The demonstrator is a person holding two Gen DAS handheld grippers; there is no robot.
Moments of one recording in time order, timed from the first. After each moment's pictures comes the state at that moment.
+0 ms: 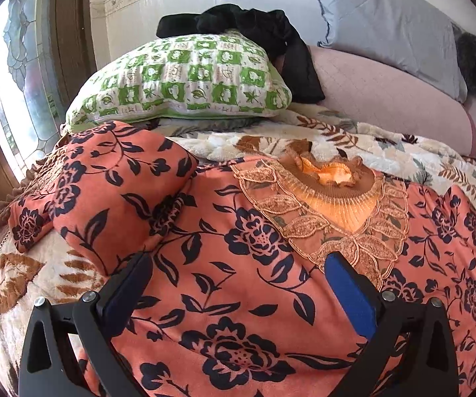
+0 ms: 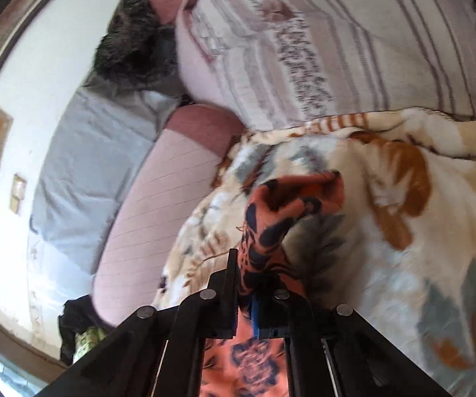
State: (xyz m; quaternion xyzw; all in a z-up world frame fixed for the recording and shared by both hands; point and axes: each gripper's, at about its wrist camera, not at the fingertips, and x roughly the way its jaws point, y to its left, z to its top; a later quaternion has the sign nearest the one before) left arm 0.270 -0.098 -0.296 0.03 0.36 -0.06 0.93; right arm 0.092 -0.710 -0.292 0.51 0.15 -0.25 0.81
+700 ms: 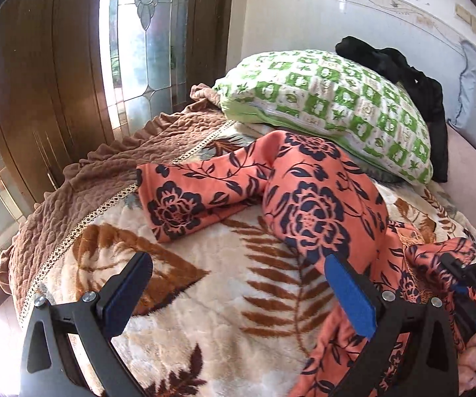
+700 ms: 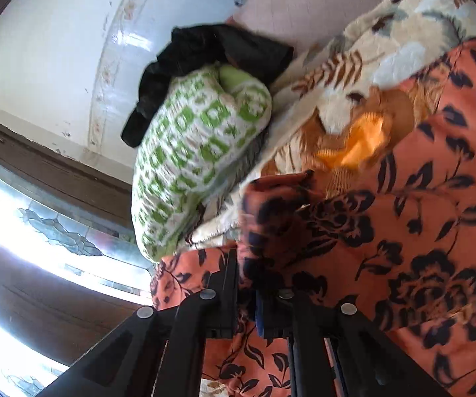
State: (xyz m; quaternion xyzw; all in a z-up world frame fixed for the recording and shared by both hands) left arm 0.289 0.108 -0.272 -0.09 0.37 0.12 0.92; right arm 0.318 -0.212 -0.332 0.48 0.36 0.07 0.80
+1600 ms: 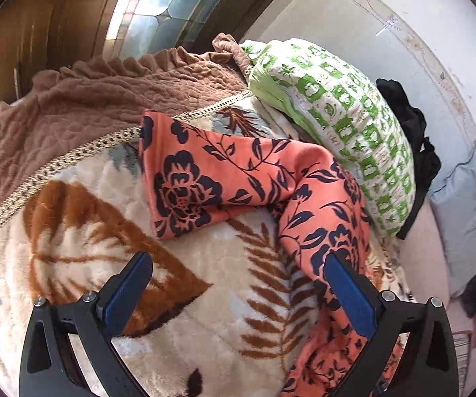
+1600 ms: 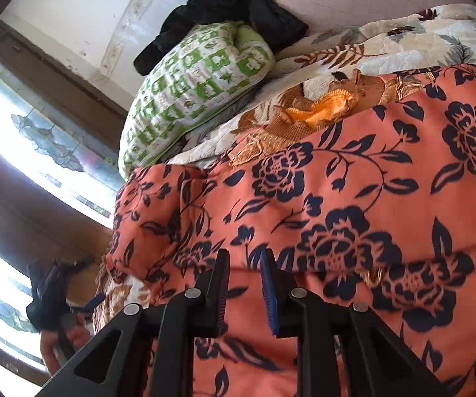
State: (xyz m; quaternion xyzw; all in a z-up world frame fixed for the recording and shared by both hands) left arm 0.323 0.207 -0.307 -0.34 0.41 0.01 0.84; right arm 0.241 -0.251 -0.348 0.33 0.40 0.14 0.84
